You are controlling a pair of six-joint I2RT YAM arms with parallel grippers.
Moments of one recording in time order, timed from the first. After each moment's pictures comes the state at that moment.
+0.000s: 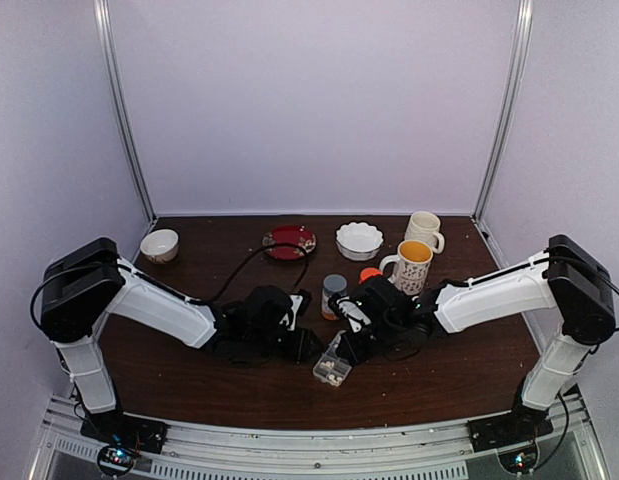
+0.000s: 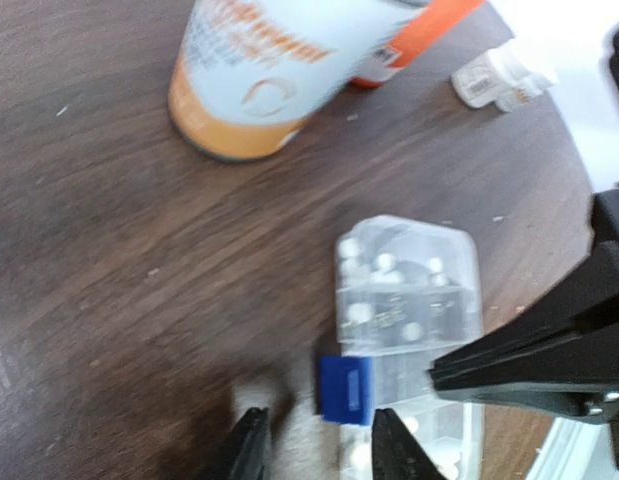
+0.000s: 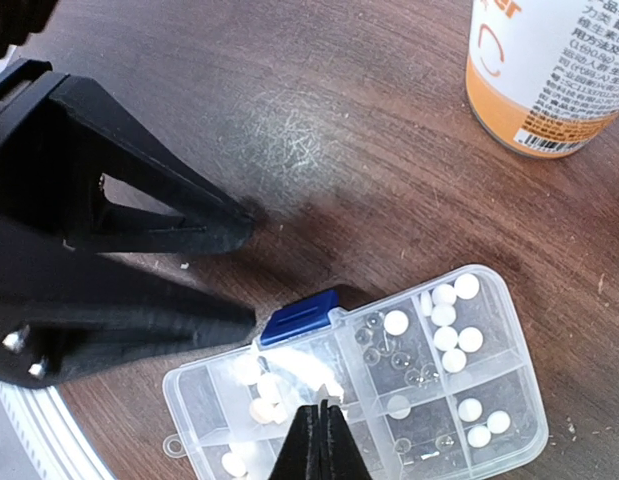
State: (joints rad) left arm -1.04 1.83 0.86 0.26 0.07 -0.67; right arm 0.98 1.70 0.89 -0.12 -0.11 0.45
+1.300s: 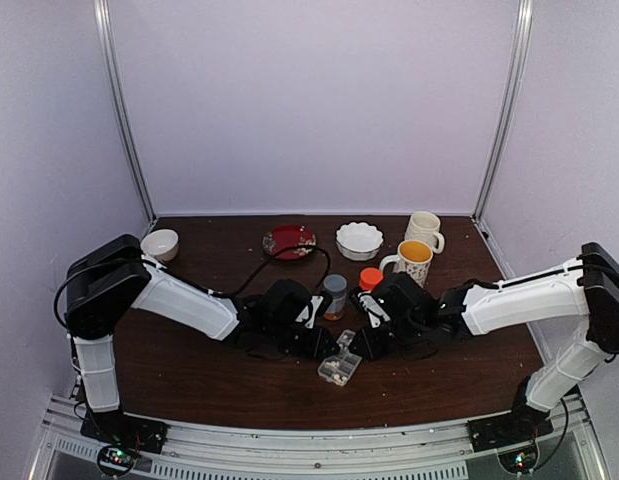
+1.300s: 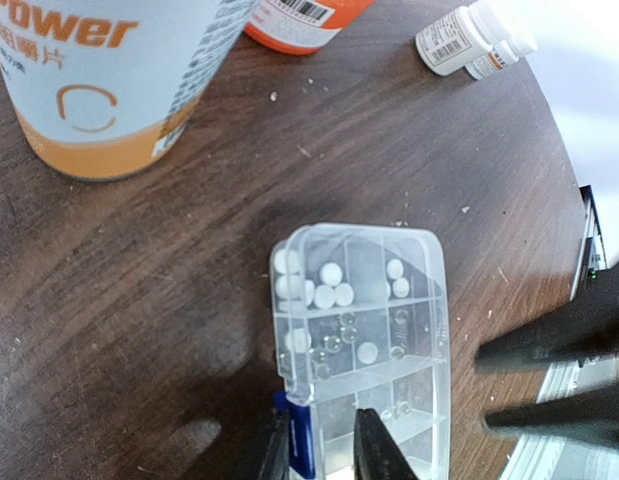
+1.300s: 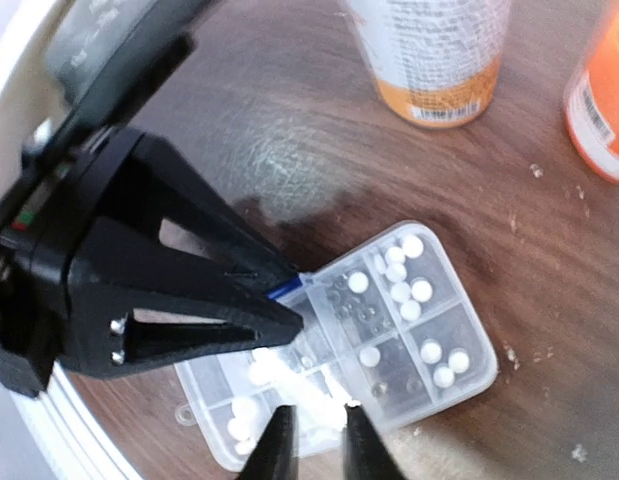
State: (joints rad) left arm -1.04 1.97 1.02 0.20 0.22 -0.67; right arm 0.96 1.54 0.79 -0.15 -0.07 0.54
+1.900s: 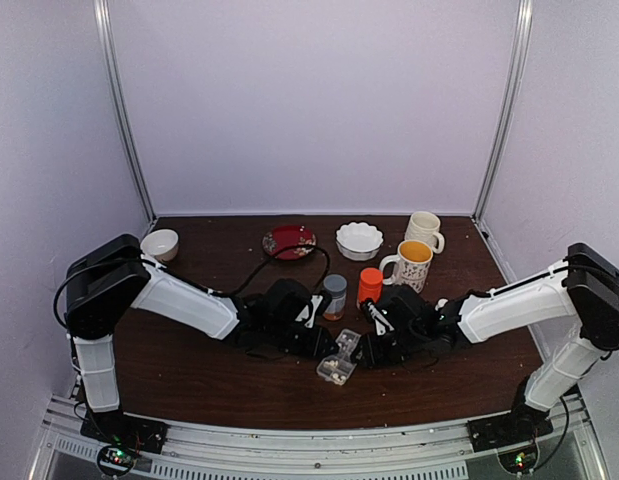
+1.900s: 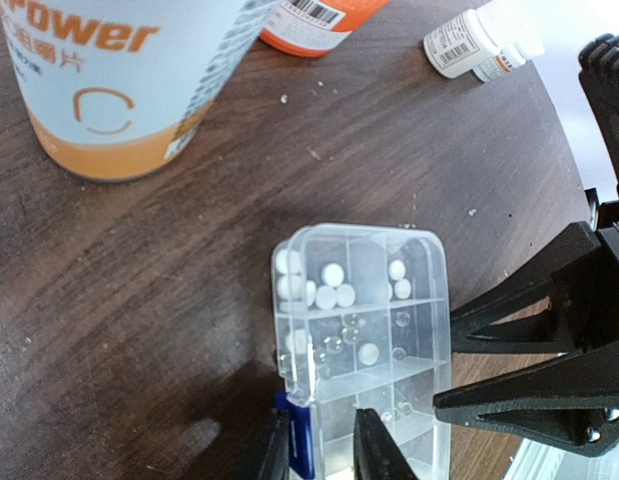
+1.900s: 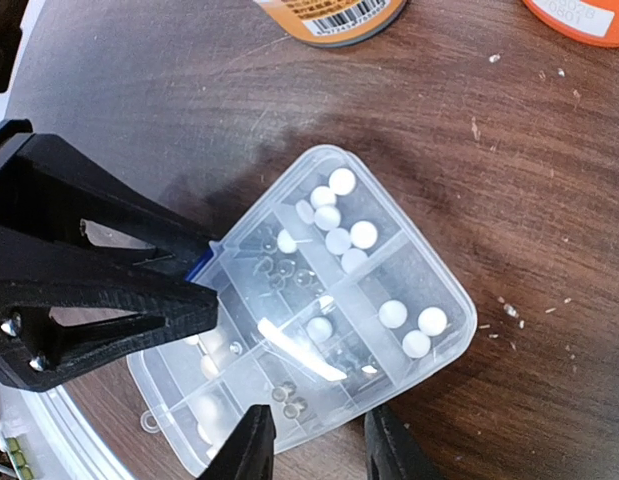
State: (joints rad) left arm -1.04 1.97 1.03 0.19 0.22 -0.67; right arm 0.95 1.58 0.70 -0.03 -0.11 0.73
